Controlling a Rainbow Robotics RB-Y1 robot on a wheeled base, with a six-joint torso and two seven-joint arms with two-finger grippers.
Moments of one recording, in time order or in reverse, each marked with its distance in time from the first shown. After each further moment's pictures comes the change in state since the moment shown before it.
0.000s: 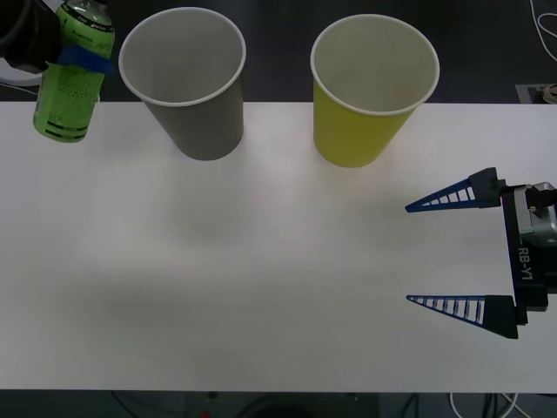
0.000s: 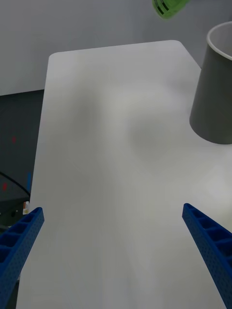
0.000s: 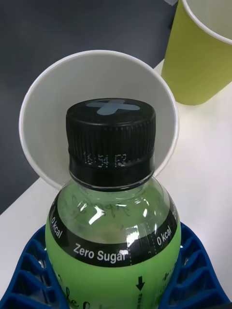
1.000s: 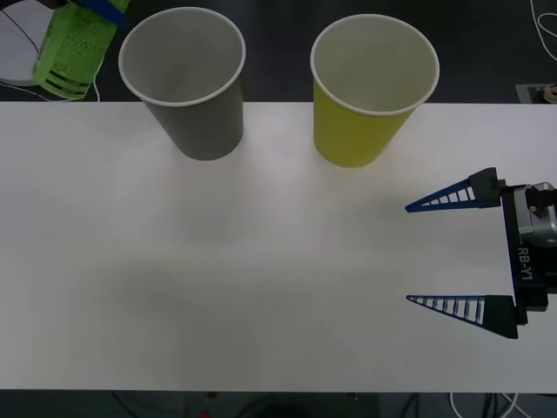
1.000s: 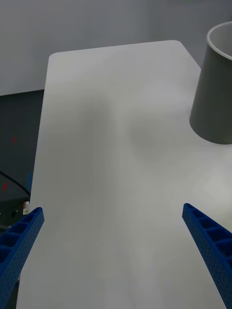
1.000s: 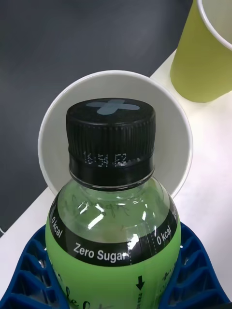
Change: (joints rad) right arm 0.000 0.000 0.000 0.000 0.000 0.000 0.000; left arm -0.526 -0.016 -0.469 0.310 0.082 -0.053 0.002
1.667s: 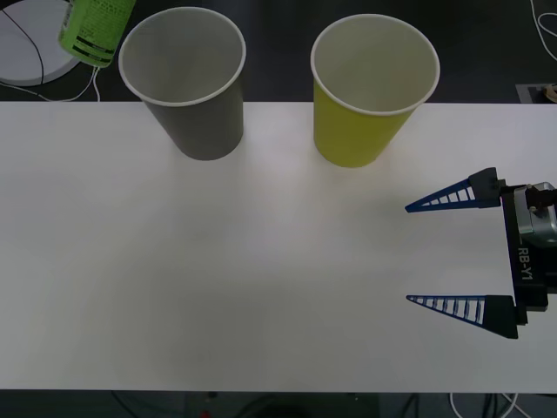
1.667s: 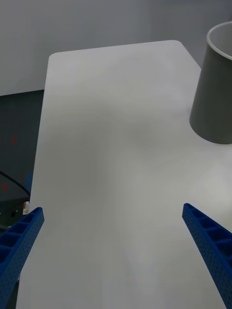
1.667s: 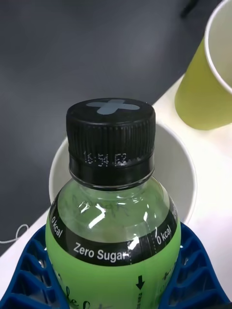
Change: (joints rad) right arm 0.000 0.000 0.000 0.000 0.000 0.000 0.000; left arm -0.176 -0.117 -0.114 0.231 0.022 0.045 -0.015
